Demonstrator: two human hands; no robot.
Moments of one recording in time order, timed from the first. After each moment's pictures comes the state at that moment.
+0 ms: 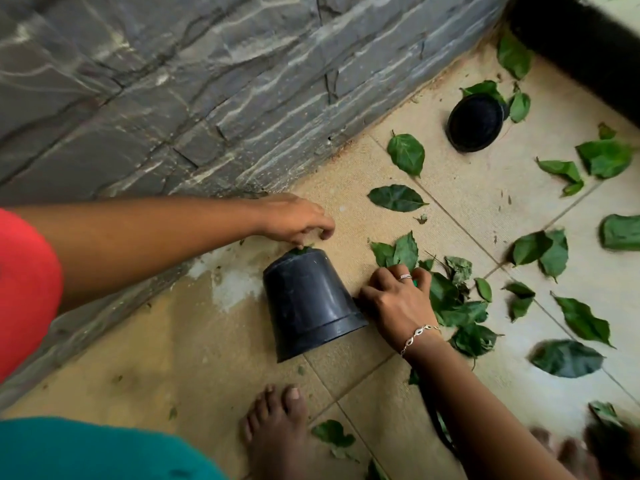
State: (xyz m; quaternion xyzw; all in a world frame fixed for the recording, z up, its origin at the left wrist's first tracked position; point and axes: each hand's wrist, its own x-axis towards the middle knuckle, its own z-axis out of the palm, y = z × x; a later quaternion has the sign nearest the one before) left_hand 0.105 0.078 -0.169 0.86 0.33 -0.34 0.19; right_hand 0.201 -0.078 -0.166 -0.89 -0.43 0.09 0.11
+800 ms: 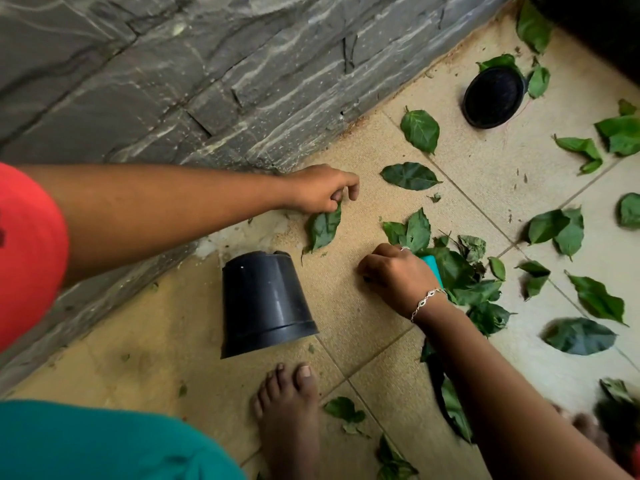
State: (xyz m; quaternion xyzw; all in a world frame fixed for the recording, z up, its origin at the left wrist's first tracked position) left_hand 0.224 0.154 -0.117 0.92 0.06 -0.32 0.24; right_hand 0.212 -0.064 -0.158 -0.84 -0.45 0.27 0.15
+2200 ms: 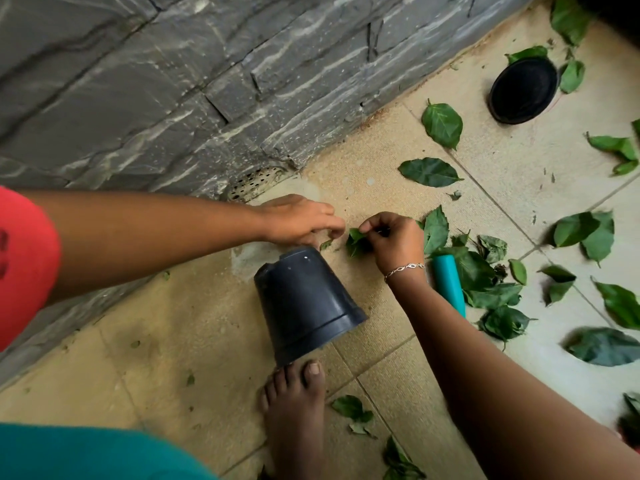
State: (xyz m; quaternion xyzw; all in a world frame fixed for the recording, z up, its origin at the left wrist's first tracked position) left_hand 0.162 0.176 -0.136 0.93 -0.09 -0.29 0.19; right_hand 0.210 -0.009 -0.149 -0.85 -0.10 0.29 0.42
